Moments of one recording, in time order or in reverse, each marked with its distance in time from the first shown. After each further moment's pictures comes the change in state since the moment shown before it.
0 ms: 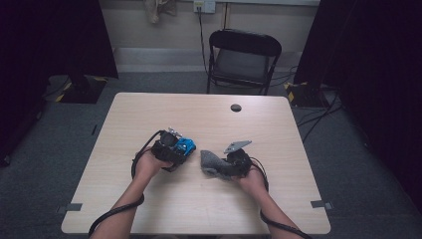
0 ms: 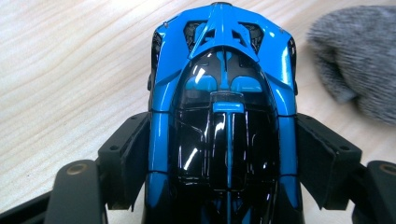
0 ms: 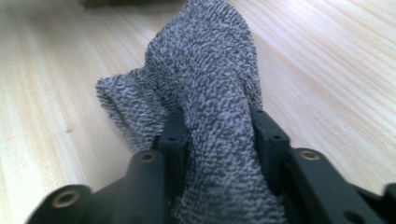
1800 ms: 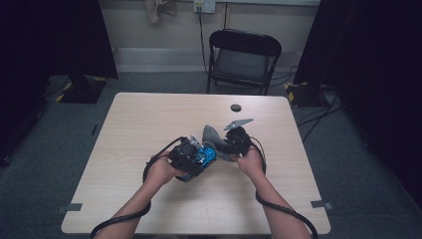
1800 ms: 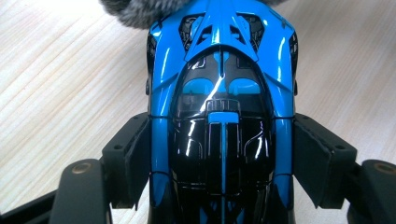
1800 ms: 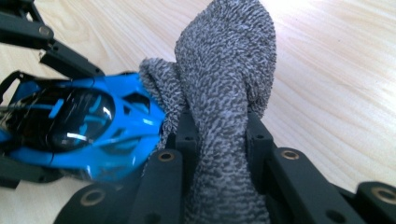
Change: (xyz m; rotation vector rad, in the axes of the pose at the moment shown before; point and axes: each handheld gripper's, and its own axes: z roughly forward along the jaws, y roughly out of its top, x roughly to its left) left arm -0.064 0.016 -0.011 0.001 -0.103 0.211; right arm -0.022 0.059 -0.021 -0.046 -0.055 0.072
